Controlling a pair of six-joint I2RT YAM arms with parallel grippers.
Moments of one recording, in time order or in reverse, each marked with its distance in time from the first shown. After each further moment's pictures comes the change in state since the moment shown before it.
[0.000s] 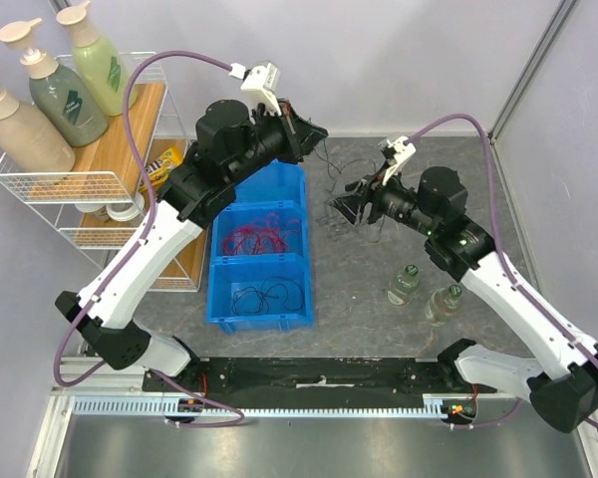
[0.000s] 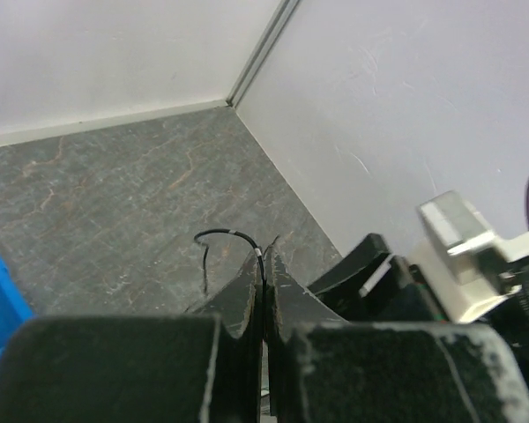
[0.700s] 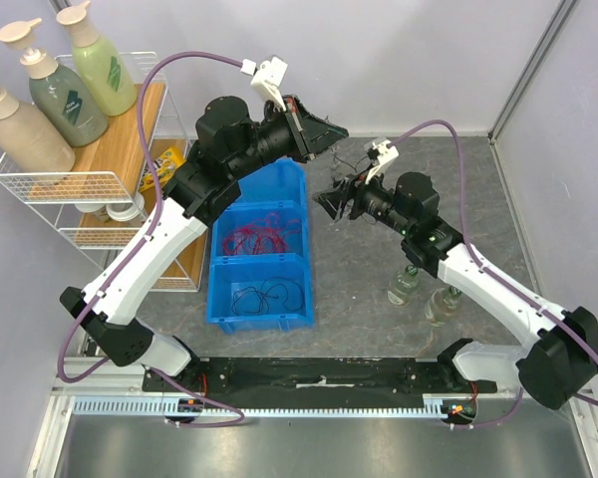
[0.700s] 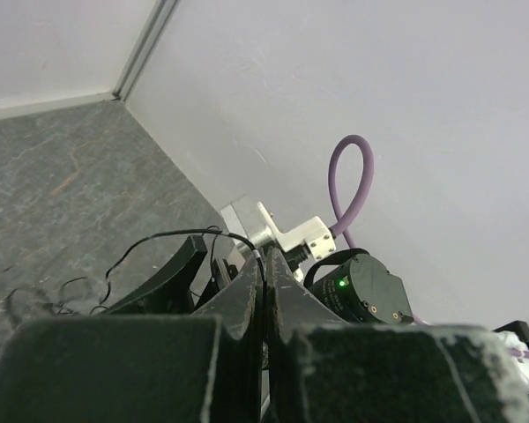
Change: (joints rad) left arm 0.000 0.040 0.012 0.116 0.208 -0.167; right arm 0.043 0.178 -0.105 0.309 0.063 0.077
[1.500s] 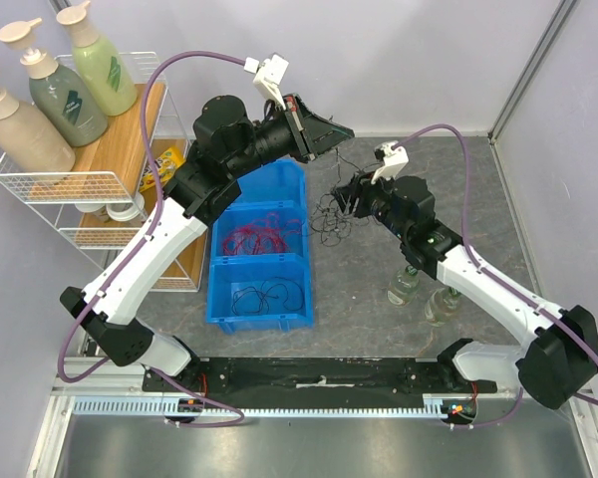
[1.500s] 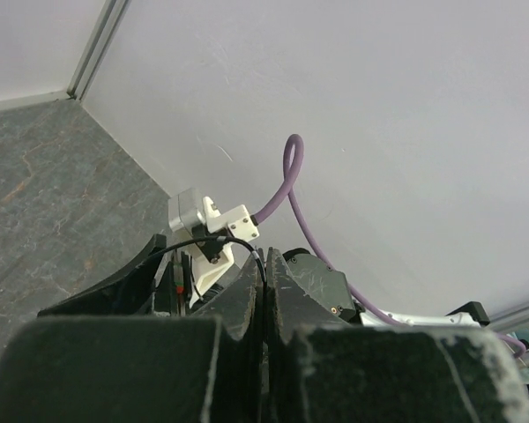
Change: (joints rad) left arm 0.000 0.001 0.000 0.058 0.090 -0.059; right arm -0.001 -0.019 -0.033 -0.084 0.321 0.010
